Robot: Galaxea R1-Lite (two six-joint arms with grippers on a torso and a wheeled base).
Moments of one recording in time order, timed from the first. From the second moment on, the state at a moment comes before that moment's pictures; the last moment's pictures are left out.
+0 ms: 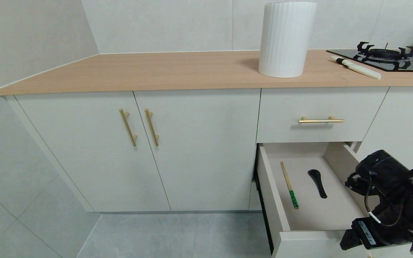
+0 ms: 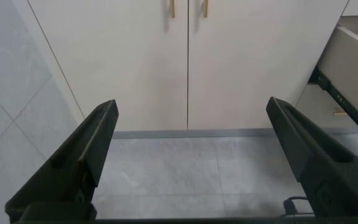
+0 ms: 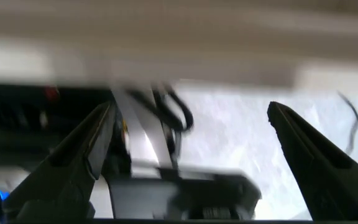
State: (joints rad) left arm 0.00 0.00 0.00 0.00 -0.02 0.00; right arm 0.31 1.65 -0.83 0.49 -0.11 0.24
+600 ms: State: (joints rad) left arm 0.00 0.00 0.00 0.00 -0.02 0.00; right arm 0.28 1.68 -0.81 0.34 -0.13 0.23
